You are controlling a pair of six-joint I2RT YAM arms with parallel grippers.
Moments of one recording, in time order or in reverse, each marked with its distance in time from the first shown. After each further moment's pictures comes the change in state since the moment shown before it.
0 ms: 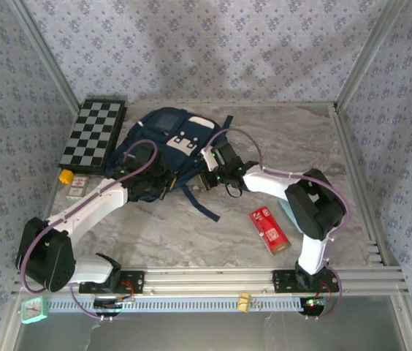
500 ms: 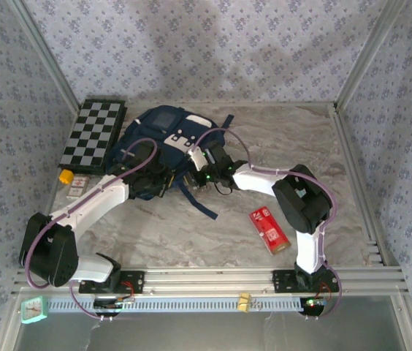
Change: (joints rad) left arm 0.019 0.040 0.028 -0.008 -0.028 -0.057; right arm 0.046 0.123 0.106 0.109 -0.135 -0.055
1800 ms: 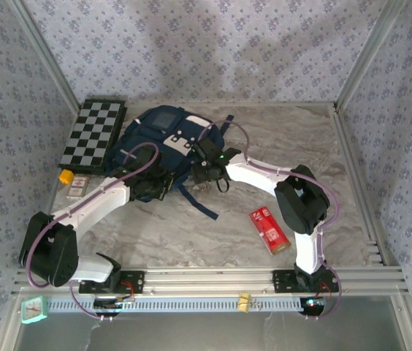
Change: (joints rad) left arm -0.006 0.000 -0.044 0.025 -0.023 -0.026; right arm 0.037 0.013 0.235 -0.555 0.463 0.263
